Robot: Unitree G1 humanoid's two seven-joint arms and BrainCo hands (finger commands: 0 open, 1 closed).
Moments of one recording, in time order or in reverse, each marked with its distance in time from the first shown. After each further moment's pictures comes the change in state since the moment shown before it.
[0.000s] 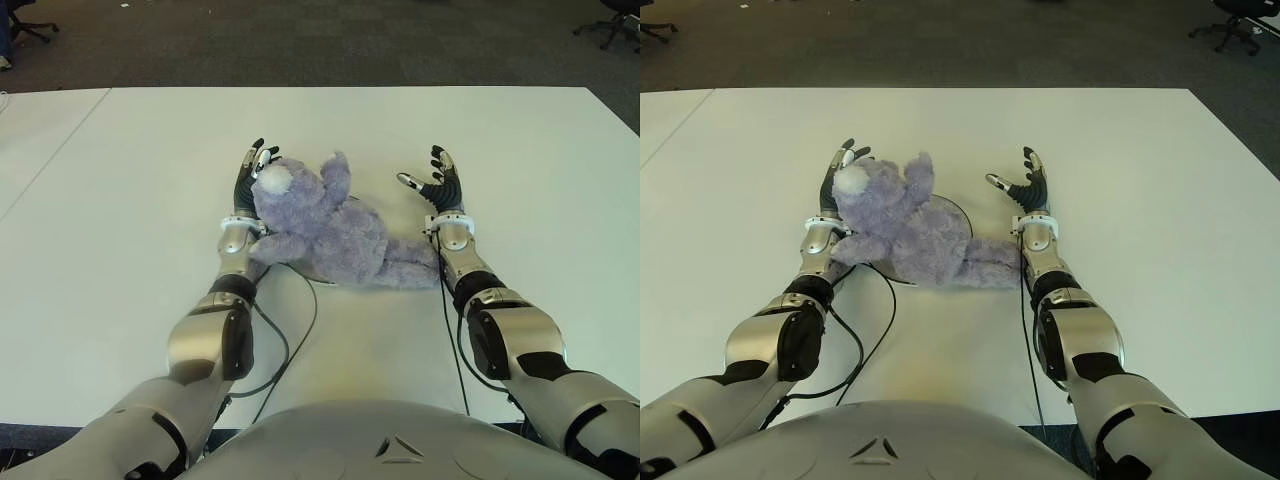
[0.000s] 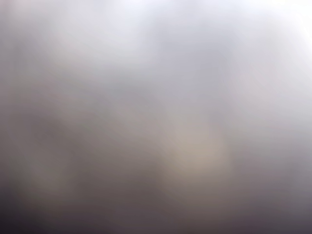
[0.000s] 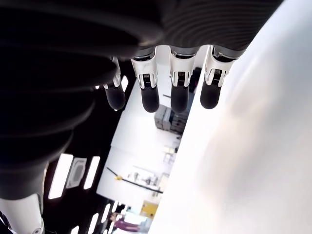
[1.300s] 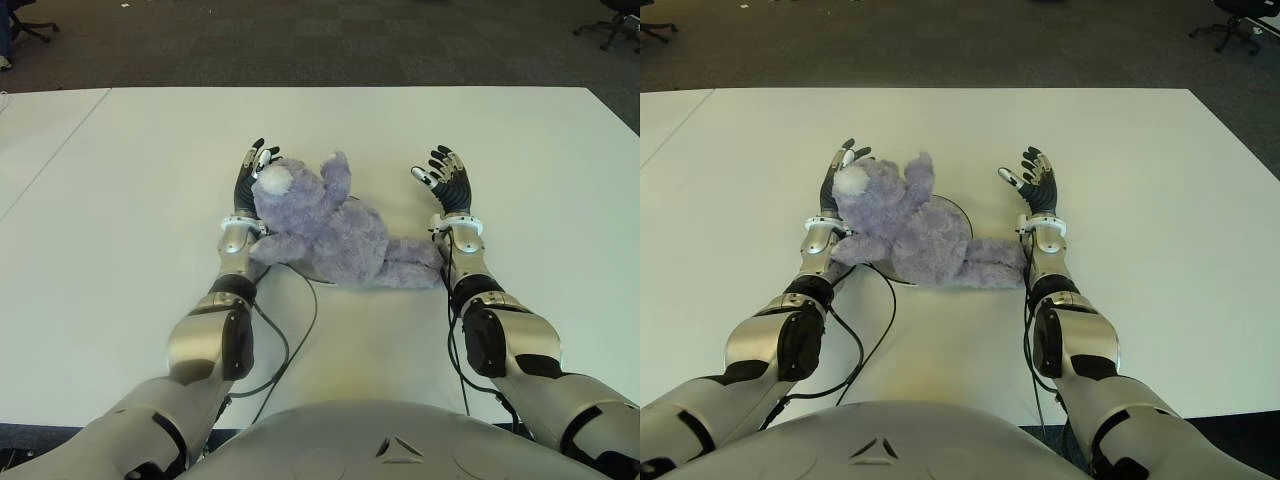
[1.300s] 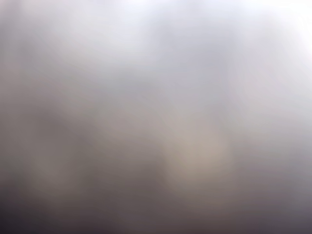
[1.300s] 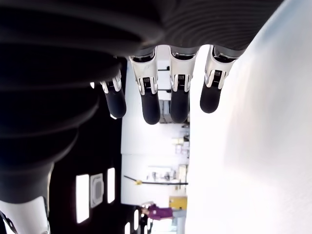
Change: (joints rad) left arm 0.000 0.000 0.000 0.000 0.002 0.000 0.000; right arm 0.012 0.037 -0.207 -0.008 0.165 -0.065 0.255
